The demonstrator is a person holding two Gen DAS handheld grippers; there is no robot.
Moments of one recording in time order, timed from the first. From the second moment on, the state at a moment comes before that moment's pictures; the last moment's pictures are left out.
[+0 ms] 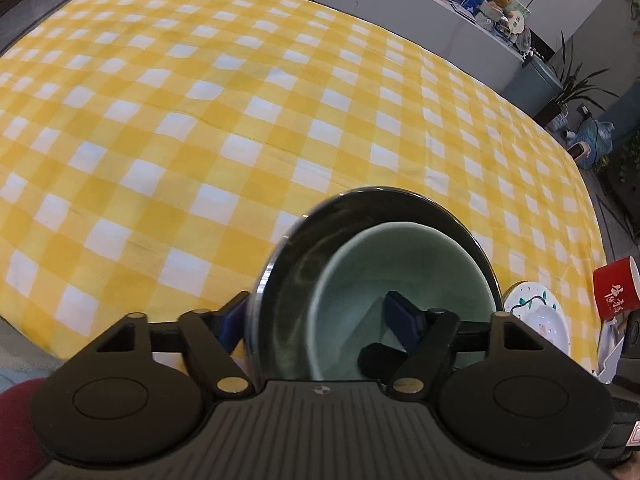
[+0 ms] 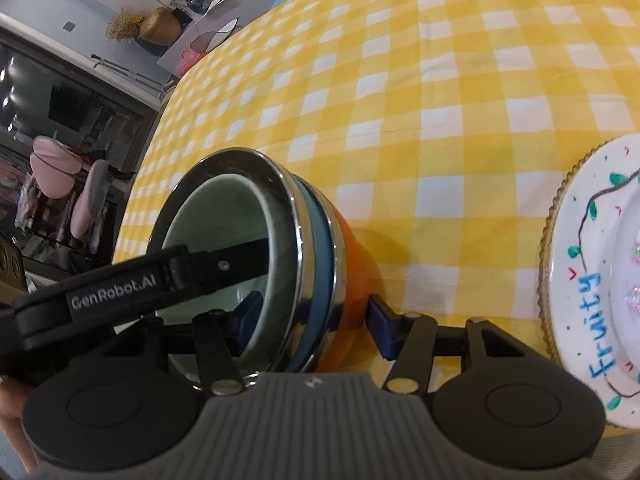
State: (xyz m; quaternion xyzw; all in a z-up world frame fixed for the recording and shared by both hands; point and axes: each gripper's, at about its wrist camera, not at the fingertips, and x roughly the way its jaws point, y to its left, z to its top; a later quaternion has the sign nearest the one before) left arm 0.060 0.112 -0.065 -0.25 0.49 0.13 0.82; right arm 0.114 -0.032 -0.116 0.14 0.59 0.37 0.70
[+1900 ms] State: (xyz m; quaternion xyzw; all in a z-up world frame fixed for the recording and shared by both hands) left arm 0.050 0.102 -0.032 -0.31 0.47 0.05 0.83; right arm 0.097 -0.081 -0.078 0.20 0.53 0.38 0.73
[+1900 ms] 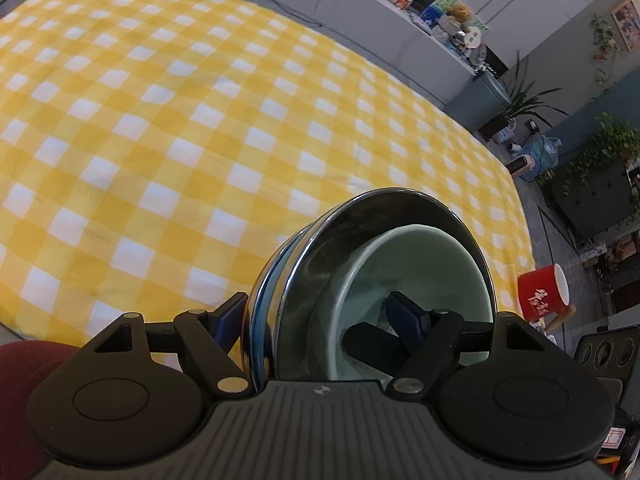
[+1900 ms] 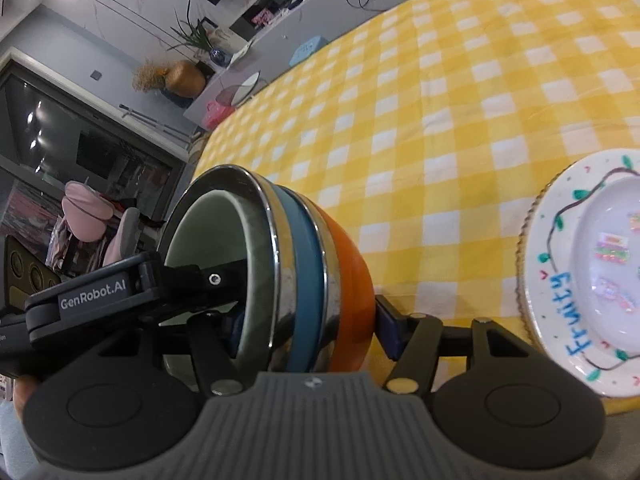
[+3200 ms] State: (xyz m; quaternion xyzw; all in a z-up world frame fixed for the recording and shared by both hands) left arm 0.170 -0.050 -0.074 -0.24 0.55 -0.09 0.80; right arm 0.143 -0.249 -0.090 0.28 0.57 0.22 0.74
